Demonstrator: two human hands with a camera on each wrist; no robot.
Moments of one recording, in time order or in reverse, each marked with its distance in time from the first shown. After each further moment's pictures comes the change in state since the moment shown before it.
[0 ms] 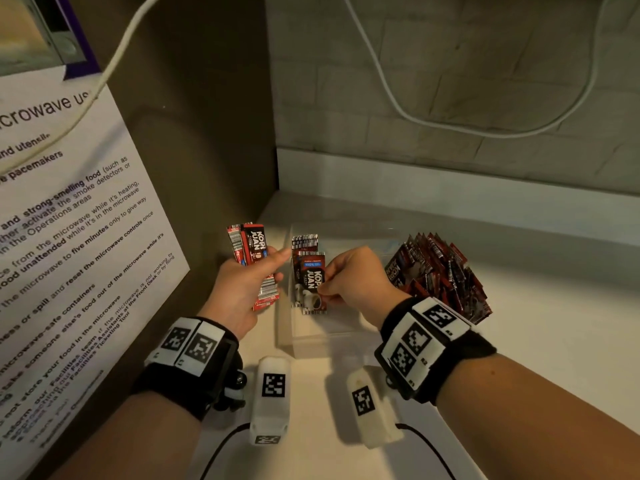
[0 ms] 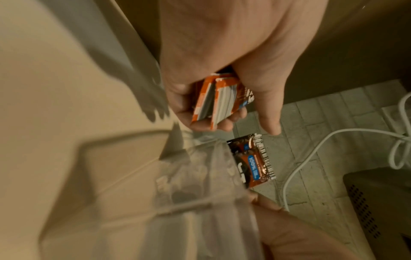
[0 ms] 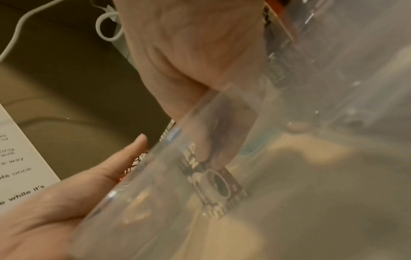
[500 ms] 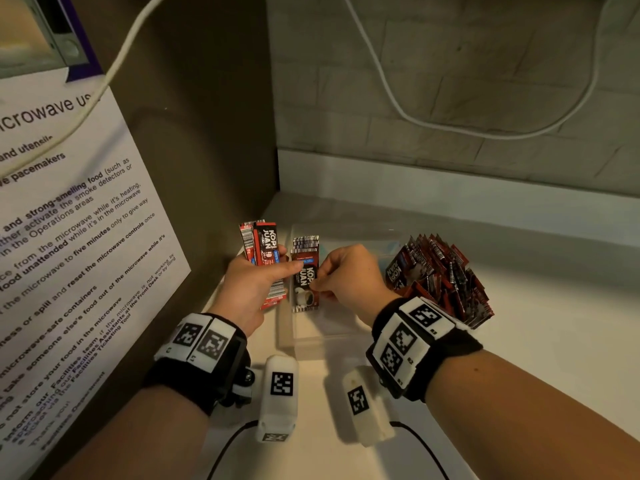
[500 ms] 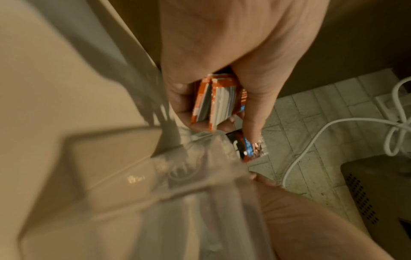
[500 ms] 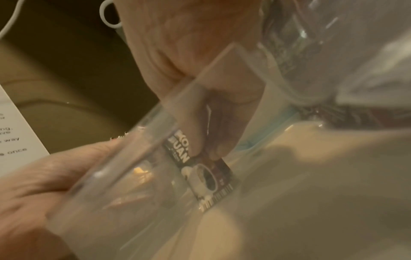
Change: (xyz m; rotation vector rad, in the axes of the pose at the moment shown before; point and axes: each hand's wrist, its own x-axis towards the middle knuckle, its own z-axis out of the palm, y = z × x) left_hand 0.004 -0.002 0.007 0.058 -0.023 0.053; right_hand 0.010 0.002 0.007 -0.066 0.047 -0.087
